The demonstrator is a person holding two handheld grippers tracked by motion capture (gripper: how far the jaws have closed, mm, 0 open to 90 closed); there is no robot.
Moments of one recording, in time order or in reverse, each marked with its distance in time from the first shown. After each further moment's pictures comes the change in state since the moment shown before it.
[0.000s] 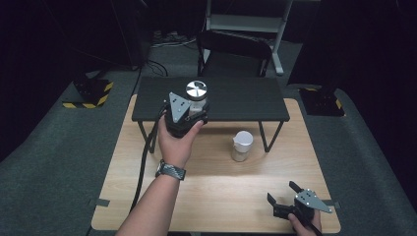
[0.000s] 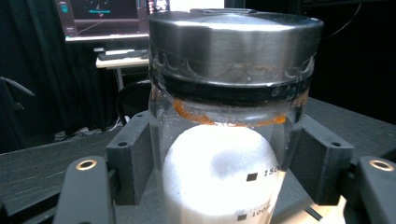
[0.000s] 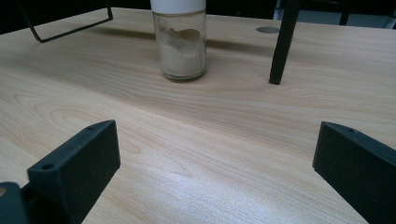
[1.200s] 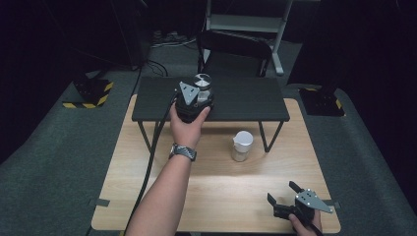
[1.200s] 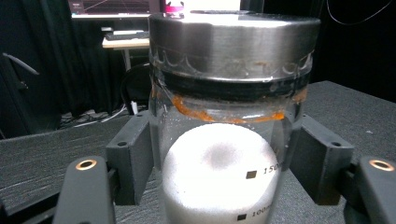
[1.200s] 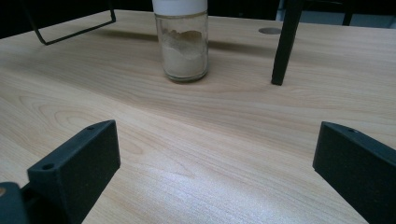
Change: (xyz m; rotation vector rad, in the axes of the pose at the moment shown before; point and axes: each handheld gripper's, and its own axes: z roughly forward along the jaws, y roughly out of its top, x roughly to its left) left arm 0.001 -0.008 0.057 0.055 0.047 -0.032; right arm -0.003 -0.001 0.000 -0.004 0.012 0.009
